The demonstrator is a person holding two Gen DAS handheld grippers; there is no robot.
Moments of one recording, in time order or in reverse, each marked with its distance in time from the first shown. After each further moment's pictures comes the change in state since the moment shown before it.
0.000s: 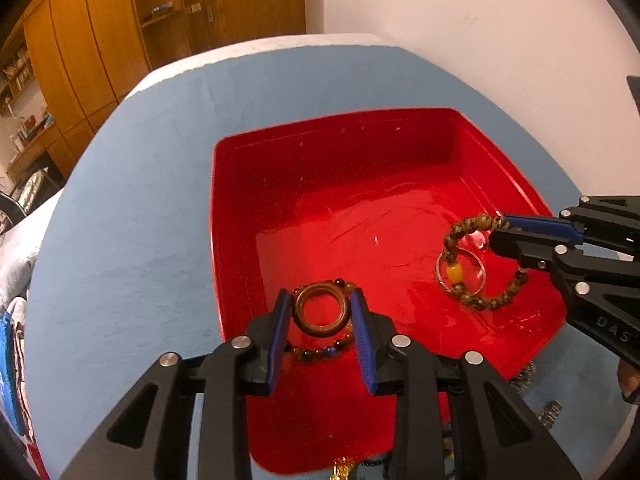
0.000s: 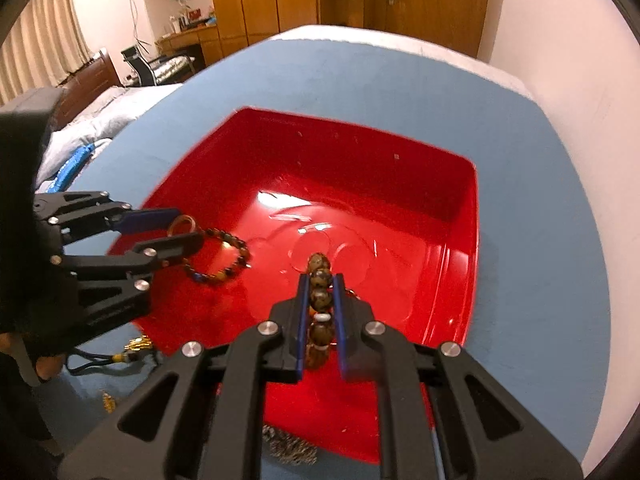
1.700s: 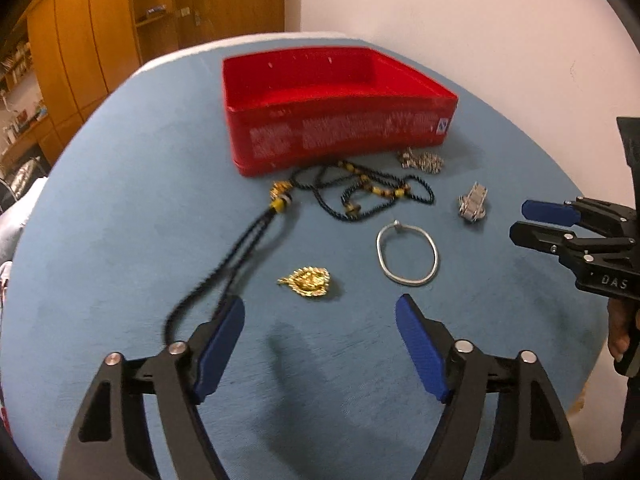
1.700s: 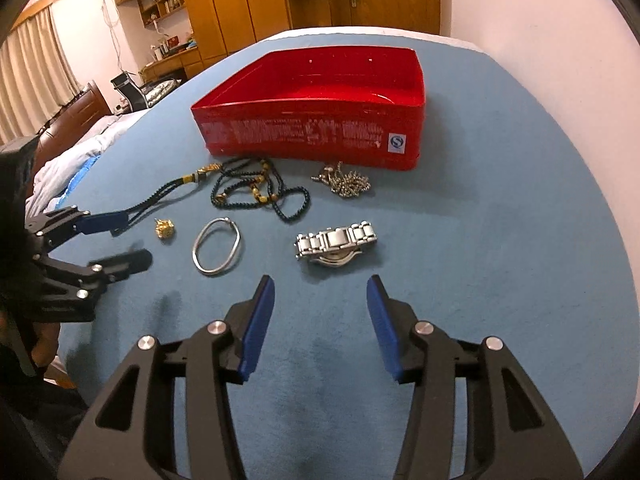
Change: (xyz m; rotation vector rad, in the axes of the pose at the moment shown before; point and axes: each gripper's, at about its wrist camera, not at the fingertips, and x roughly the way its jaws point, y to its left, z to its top) left arm -0.091 -0.032 -0.201 0.028 -0.036 -0.092; right arm -0.088 0.055 -0.206 0.149 -0.072 -0.013
